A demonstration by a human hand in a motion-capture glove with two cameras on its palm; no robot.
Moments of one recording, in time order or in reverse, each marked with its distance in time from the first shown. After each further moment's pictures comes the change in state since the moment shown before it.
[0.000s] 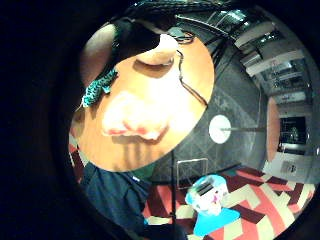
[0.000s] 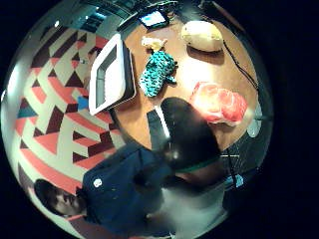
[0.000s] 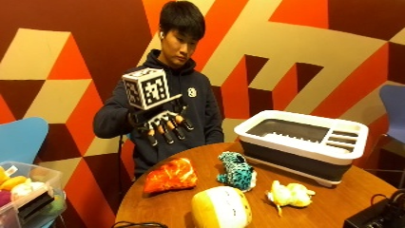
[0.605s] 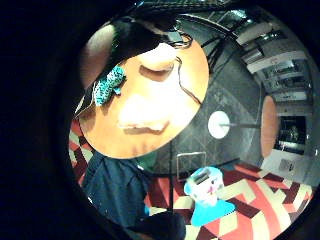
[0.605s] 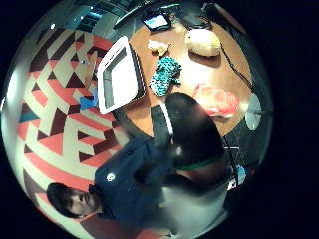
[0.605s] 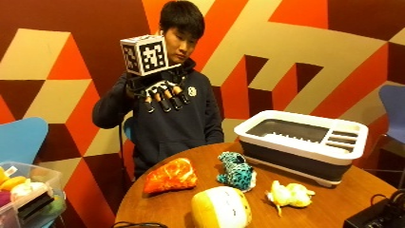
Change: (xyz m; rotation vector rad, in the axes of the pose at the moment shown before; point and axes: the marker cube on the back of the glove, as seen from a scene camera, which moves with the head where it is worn) arm -0.022 0.013 -0.084 -0.065 -0.004 0.043
